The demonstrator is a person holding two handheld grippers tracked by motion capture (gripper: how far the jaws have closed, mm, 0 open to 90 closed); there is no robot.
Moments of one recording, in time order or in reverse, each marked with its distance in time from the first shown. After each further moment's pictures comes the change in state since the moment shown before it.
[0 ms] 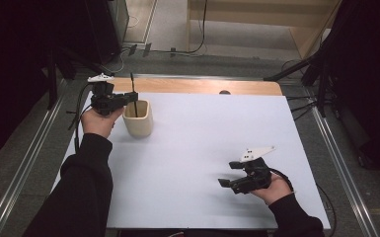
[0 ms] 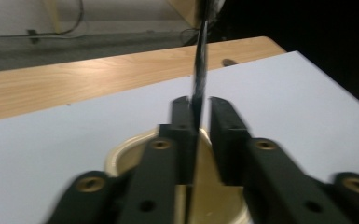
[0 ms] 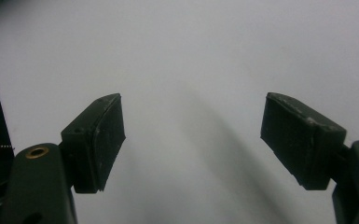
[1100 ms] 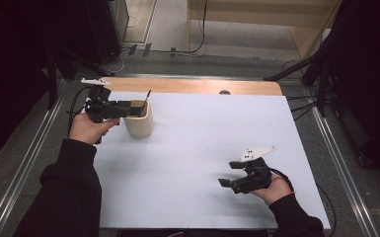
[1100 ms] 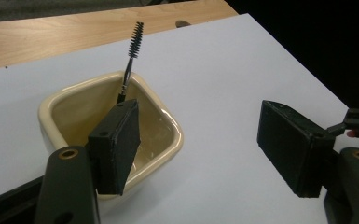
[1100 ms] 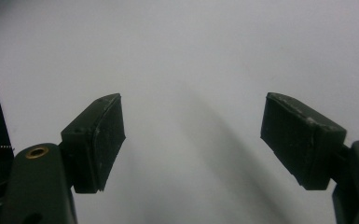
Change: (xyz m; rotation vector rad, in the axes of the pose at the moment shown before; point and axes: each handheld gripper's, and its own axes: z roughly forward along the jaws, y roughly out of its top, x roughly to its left) left arm -0.019 -0.005 -0.027 0.154 -0.138 0.021; right arm 0.000 0.000 0.000 -0.002 -0.002 0.001
